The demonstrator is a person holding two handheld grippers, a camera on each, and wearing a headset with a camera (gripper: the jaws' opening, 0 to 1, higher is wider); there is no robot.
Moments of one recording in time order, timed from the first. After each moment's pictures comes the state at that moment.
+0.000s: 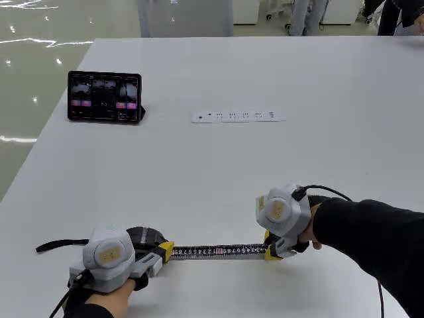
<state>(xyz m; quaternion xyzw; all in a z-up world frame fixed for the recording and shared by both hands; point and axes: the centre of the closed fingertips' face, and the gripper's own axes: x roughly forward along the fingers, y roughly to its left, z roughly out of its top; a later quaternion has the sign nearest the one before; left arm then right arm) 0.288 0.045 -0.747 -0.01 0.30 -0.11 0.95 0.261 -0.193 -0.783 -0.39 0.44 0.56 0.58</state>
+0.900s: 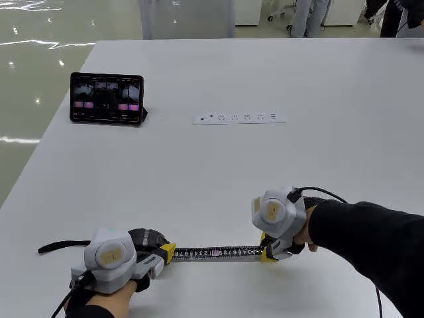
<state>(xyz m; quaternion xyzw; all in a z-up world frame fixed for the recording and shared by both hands) 0.288 0.044 -0.748 -0.01 0.31 -0.11 0.95 0.262 -0.181 -0.782 -0.38 0.44 0.56 0.59</state>
